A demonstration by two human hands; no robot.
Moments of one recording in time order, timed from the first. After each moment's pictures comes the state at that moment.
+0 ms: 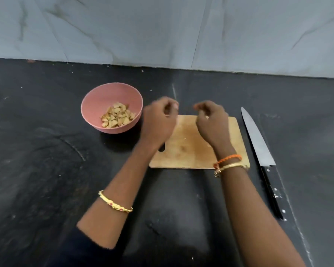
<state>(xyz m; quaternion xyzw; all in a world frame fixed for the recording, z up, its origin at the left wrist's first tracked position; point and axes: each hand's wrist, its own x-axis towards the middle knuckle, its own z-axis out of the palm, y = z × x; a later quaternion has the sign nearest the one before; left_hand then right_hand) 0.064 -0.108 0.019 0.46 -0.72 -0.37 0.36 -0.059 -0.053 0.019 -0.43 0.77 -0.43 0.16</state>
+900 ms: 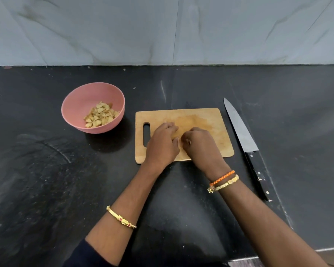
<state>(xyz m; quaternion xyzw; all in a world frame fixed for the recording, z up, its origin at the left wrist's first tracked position) 0.040 -0.057 -0.039 0.44 -0.82 -0.30 0.19 -0.060 0.009 -0.009 -0.59 0.79 -0.15 0.11</state>
